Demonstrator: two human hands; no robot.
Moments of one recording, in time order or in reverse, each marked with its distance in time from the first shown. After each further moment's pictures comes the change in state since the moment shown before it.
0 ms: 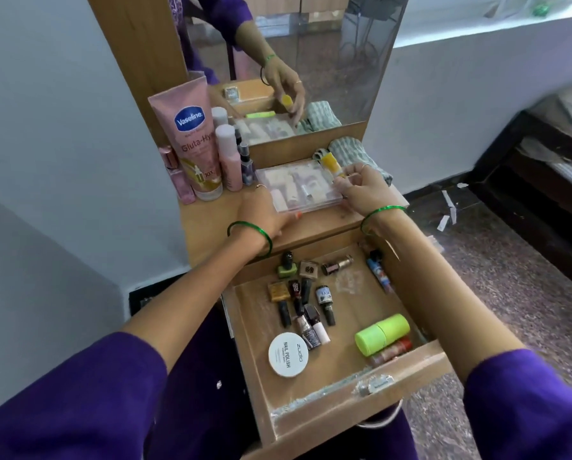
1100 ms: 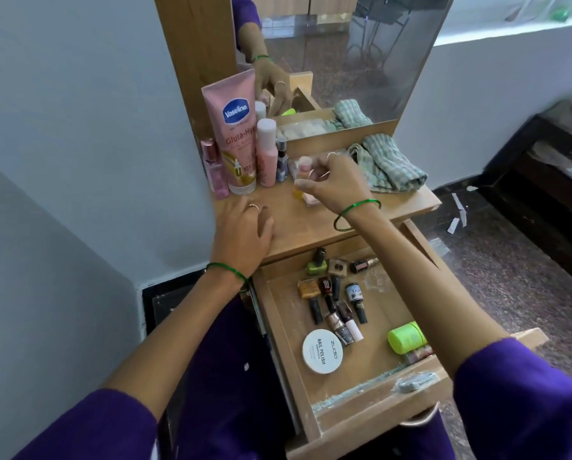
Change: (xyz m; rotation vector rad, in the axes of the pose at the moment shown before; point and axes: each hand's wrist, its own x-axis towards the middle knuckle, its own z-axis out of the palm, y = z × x) left_hand -0.041 -0.078 -0.037 0.241 0.285 0.293; right_hand -0.017 -0.055 0.082 -0.217 -0.037 -0.272
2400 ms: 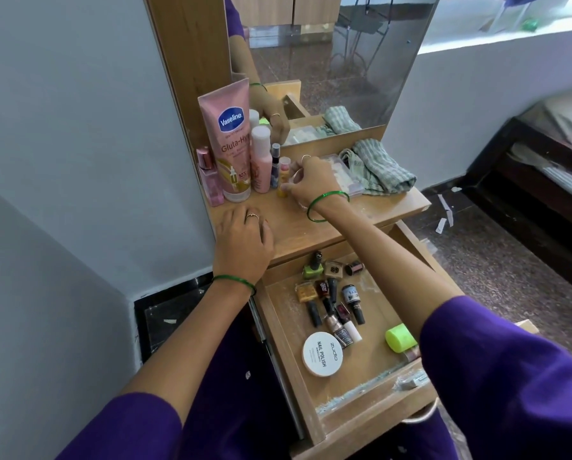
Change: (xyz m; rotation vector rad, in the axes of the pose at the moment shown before) left_hand -0.001 -0.005 0.018 0.104 0.117 0.068; right_hand 0.029 0.000 0.026 -0.157 0.011 0.033
